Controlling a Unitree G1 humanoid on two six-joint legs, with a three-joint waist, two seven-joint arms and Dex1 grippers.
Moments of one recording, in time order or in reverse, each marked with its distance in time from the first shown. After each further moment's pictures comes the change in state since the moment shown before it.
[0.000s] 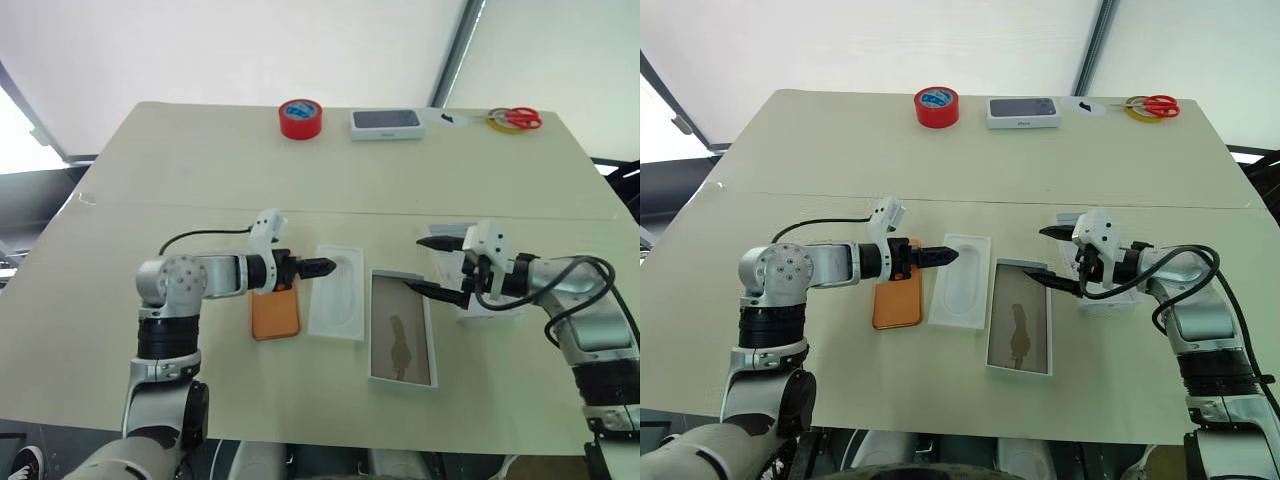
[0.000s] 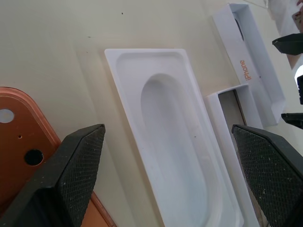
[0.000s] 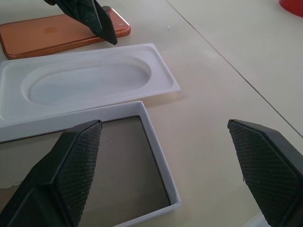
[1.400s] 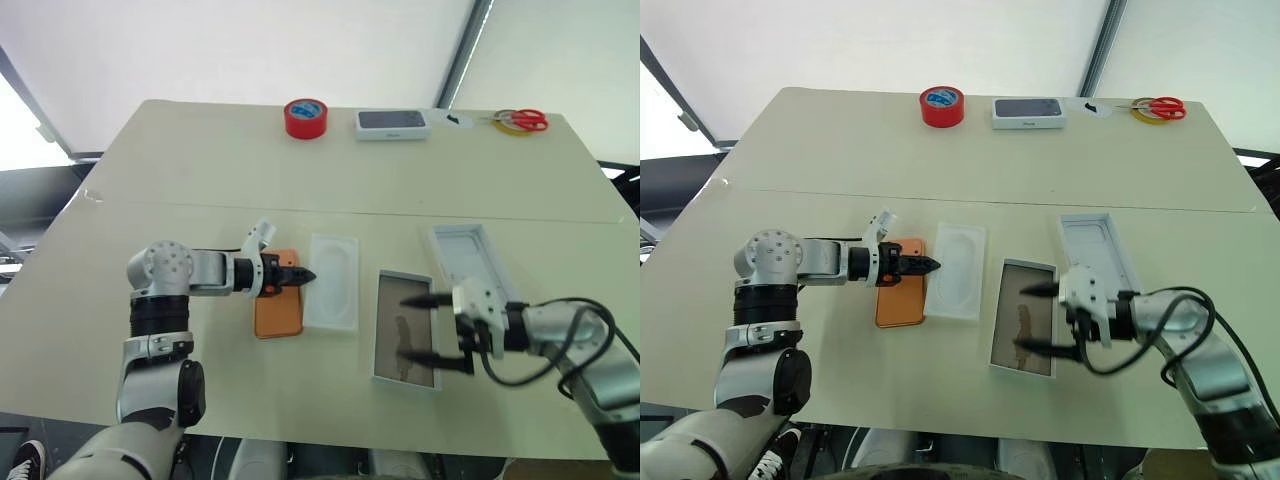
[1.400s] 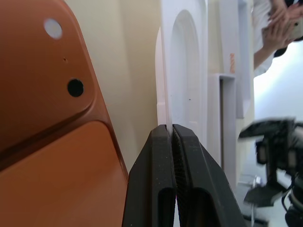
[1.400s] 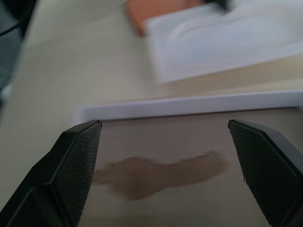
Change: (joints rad) left arm -0.057 0.036 0.191 0.249 -0.090 0.132 -0.025; right arm 0.372 -0.136 0.057 -0.419 0.083 0.112 0.122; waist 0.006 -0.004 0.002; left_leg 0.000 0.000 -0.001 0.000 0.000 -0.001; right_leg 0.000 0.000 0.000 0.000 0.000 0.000
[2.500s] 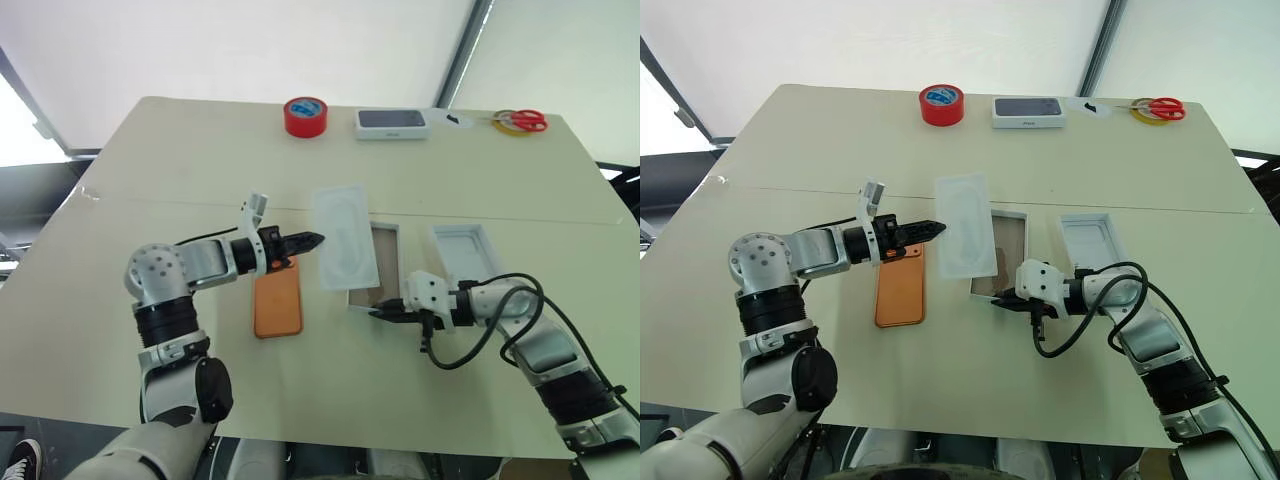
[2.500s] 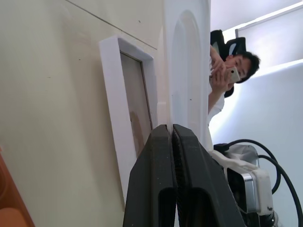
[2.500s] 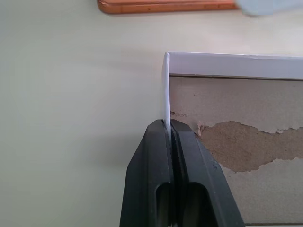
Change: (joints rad) left arm -0.028 -0.159 0.143 -0.130 -0.044 -0.049 0.055; right arm -0.349 0.184 0.198 0.326 -0.235 -0.159 -0.064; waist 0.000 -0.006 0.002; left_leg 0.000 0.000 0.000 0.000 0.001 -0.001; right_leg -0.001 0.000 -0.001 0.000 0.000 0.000
